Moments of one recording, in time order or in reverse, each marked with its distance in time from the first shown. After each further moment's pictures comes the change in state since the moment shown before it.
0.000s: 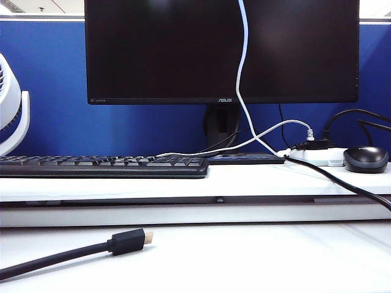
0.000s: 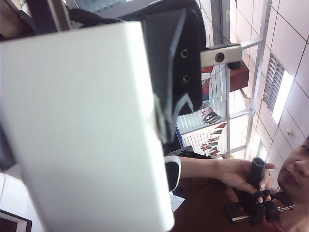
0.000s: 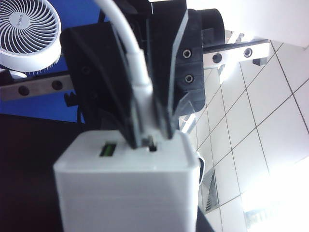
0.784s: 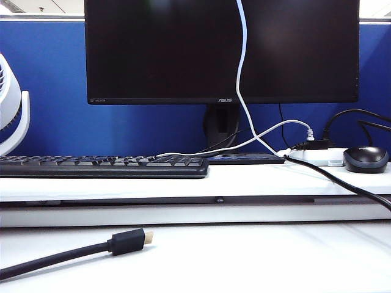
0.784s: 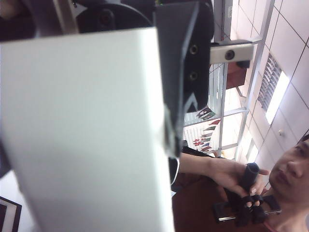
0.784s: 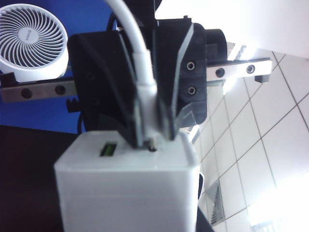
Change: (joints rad) left arm 0.000 -0.003 0.000 -0.071 0.026 0.000; right arm 0.000 0.008 0.000 -0.022 -0.055 0.000
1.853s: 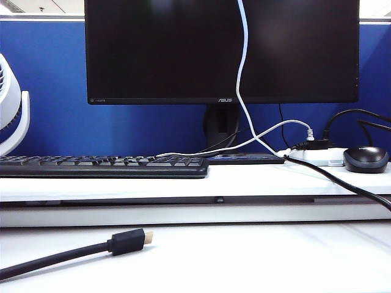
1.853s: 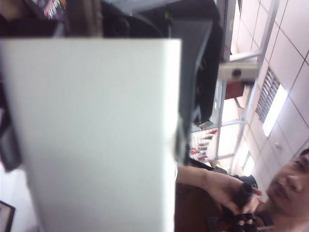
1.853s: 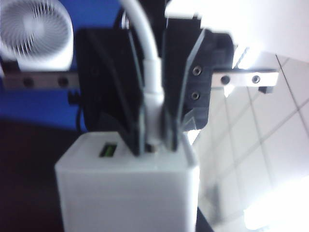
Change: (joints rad) left arm -0.001 0.000 -0.001 -0.045 -0.038 0.000; right arm -0.003 0.004 0.004 -0.023 -0.020 -0.031
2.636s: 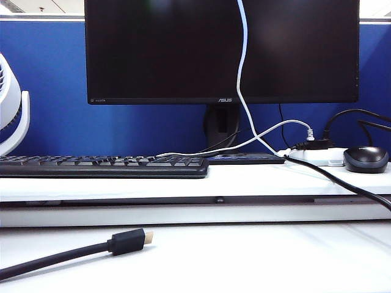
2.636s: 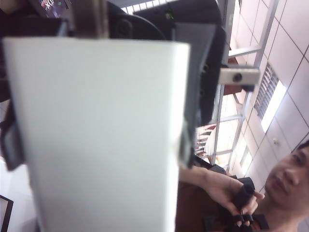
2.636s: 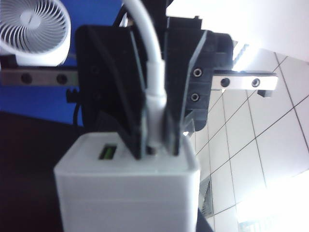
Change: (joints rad) left arm 0.001 -0.010 0.001 -0.014 0.016 0.000; right arm 0.114 0.003 0.003 0.000 0.140 -0.053
